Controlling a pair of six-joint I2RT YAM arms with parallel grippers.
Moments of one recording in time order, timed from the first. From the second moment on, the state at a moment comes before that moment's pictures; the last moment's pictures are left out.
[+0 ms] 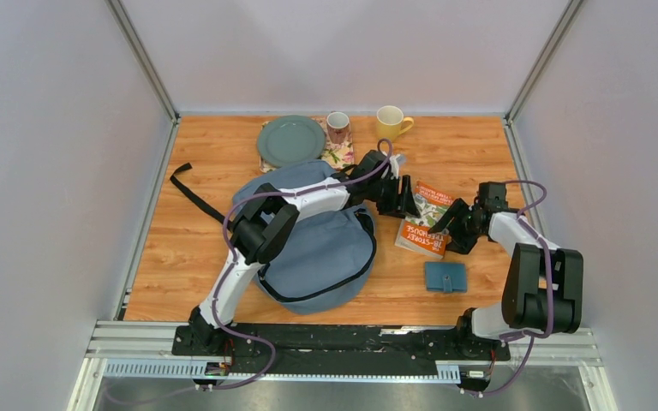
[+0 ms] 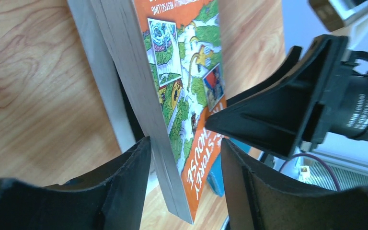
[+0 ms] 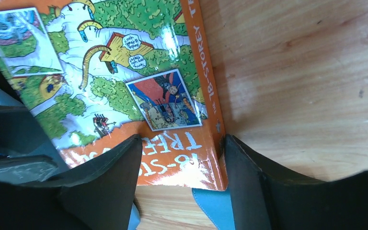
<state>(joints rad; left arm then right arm) -0.83 2.32 1.76 -0.09 0.51 -0.75 -0.15 1.44 0.73 -0.44 -0.34 0.60</state>
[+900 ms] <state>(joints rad) -0.87 2.26 1.63 -0.11 0.45 -0.76 -0.15 1.42 0.70 -0.43 -0.33 0.61</state>
